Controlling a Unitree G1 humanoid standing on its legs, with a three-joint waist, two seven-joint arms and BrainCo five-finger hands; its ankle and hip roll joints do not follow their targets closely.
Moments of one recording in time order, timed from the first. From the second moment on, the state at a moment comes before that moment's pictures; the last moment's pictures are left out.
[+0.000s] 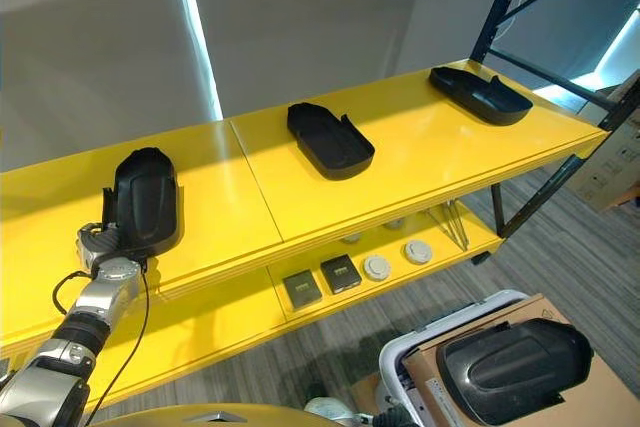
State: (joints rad) left arm -0.34 0.34 -0.16 0.67 -0.31 0.18 0.85; right arm 0.18 -0.31 0.31 0.92 0.03 0.10 -0.22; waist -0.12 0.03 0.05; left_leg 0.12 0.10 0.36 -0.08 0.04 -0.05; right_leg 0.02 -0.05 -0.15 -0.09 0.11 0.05
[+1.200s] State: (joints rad) left arm -0.11 0.51 0.05 0.02 -0.17 0.17 0.80; right arm 0.16 -0.31 0.29 0.92 0.00 0.09 -0.22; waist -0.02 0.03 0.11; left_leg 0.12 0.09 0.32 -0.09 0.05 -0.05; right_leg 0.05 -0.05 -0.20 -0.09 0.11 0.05
